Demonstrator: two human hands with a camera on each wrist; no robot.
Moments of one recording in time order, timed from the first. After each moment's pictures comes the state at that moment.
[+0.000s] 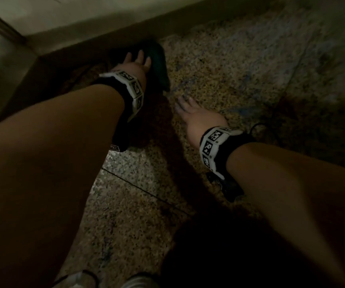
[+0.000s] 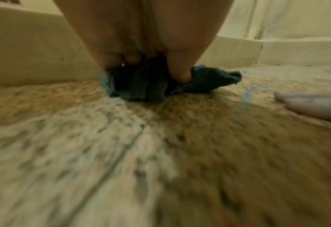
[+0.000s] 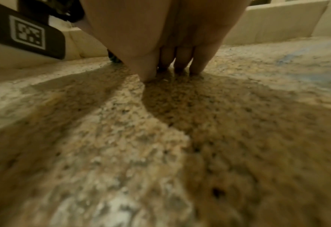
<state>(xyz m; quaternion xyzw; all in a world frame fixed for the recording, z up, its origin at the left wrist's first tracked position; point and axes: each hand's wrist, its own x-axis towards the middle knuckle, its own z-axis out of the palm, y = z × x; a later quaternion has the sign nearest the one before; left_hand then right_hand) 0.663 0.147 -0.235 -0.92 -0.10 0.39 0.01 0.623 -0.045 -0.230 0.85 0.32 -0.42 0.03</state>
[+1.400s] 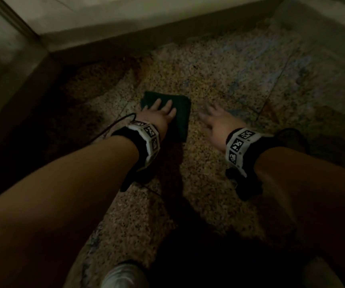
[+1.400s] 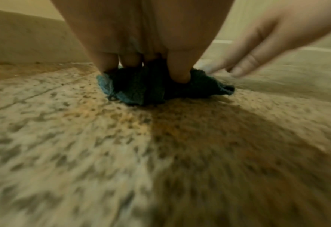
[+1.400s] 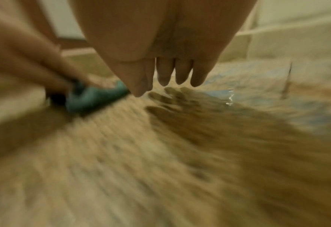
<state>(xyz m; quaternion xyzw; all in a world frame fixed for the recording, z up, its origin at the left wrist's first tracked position) 0.575 0.058 -0.222 -0.90 -0.01 0.43 -0.03 0.620 -0.115 -0.207 0.88 0.28 -0.39 0.04</state>
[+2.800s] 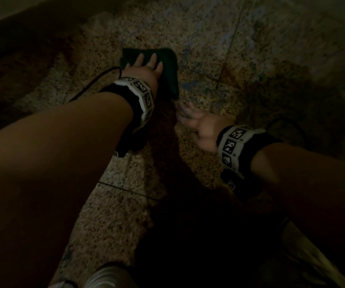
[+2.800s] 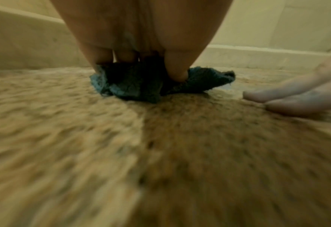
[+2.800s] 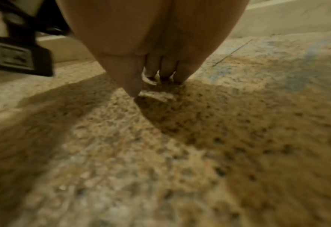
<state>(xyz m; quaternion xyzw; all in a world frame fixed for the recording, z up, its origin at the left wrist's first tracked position) 0.651 -0.008 -0.225 -0.93 0.00 0.38 -0.01 0.597 -0.187 -0.228 0.84 0.30 -0.45 0.01</state>
